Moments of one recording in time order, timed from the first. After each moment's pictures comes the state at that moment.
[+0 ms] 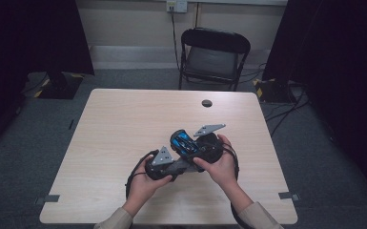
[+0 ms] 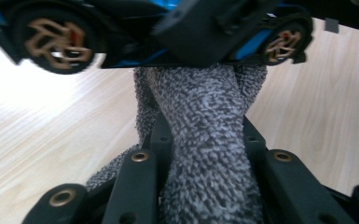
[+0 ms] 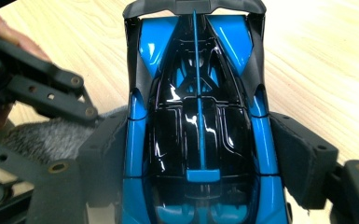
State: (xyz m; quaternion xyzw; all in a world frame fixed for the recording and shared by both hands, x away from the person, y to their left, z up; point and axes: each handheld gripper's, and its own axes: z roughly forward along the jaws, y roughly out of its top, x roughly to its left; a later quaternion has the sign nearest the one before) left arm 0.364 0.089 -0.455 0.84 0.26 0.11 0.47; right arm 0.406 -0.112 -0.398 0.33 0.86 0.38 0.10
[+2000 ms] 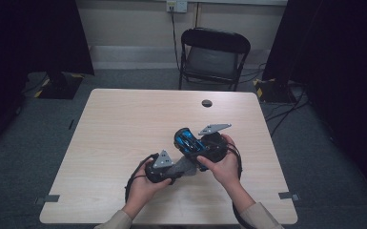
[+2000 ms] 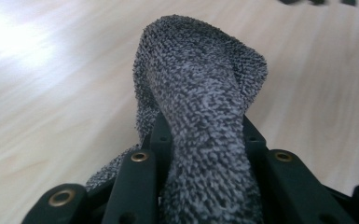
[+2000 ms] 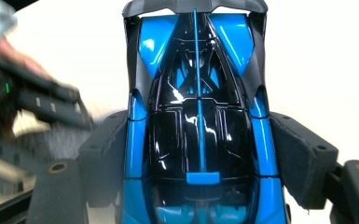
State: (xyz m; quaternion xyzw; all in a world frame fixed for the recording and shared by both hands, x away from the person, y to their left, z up) left arm 0.358 0.084 -0.469 0.85 0.26 0.10 0.44; right arm 0.409 -0.123 -0.398 0.34 0.84 0.40 0.10
